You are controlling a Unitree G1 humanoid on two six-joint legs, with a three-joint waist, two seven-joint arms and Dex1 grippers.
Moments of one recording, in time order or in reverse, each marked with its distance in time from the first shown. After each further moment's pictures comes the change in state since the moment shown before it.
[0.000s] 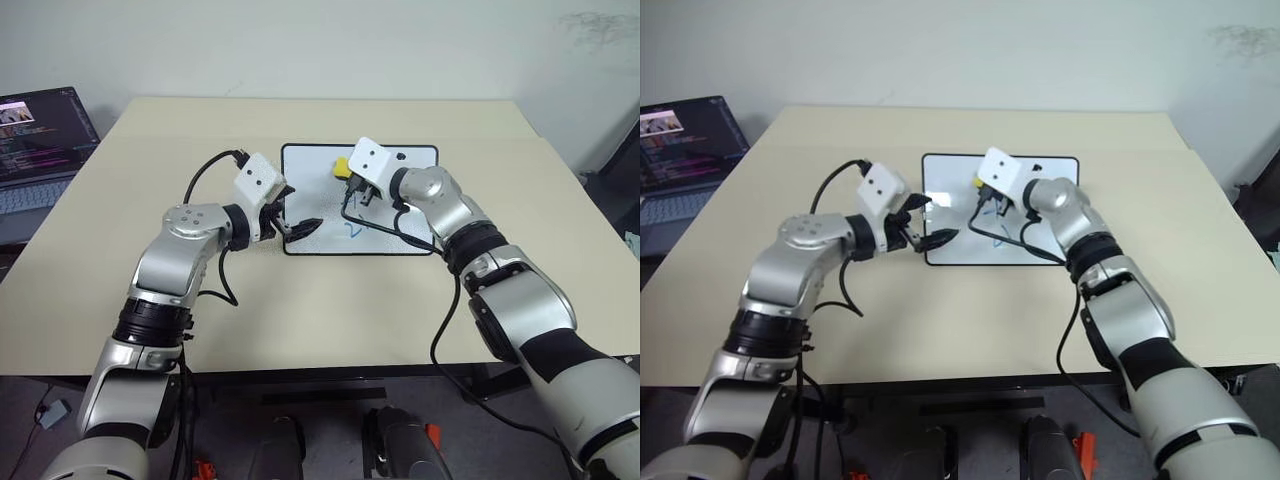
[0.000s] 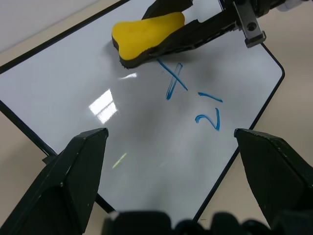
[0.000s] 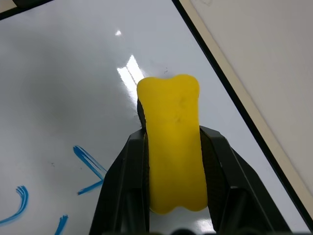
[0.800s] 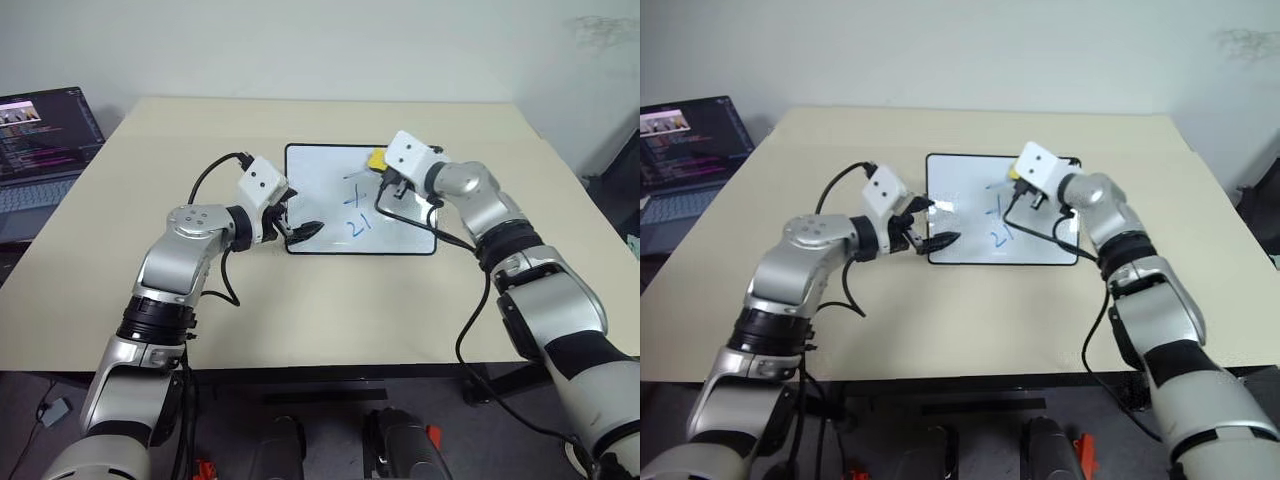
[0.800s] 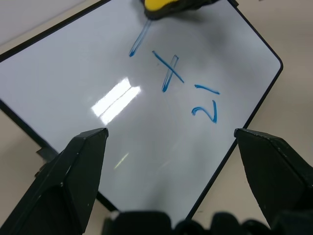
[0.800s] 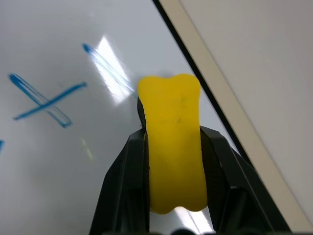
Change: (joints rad) left arm -0.011 -0.010 -0.010 0.028 0.019 -0.007 -0.019; right arm 0.039 -0.079 0.016 -0.050 -0.004 0.001 0.010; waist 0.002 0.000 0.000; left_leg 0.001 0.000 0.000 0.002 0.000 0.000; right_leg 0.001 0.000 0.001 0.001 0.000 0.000
